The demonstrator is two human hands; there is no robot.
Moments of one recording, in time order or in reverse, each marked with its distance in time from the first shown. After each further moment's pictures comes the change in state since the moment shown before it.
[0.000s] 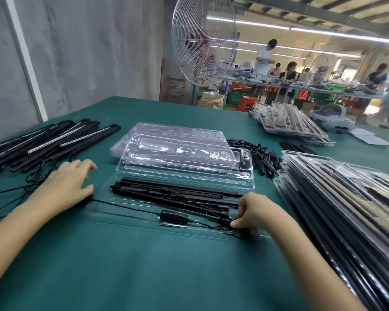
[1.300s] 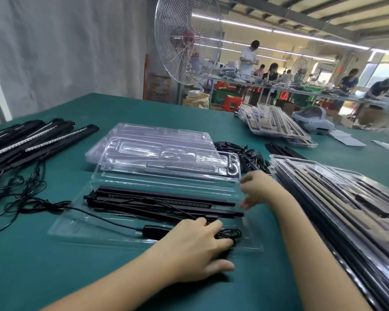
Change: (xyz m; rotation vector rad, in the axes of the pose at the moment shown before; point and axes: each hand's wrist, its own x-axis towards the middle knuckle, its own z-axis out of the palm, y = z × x) left_hand -0.059 0.233 0.031 0.062 -0.033 0.985; right_hand 0.045 0.015 -0.049 0.439 0.111 0.151
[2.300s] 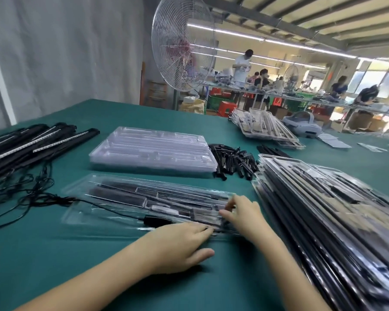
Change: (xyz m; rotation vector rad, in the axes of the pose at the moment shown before) left_hand -0.029 0.002 0.000 -0.291 -0.066 -0.010; right_hand -0.051 0.044 0.056 -0.367 0.232 -0.217
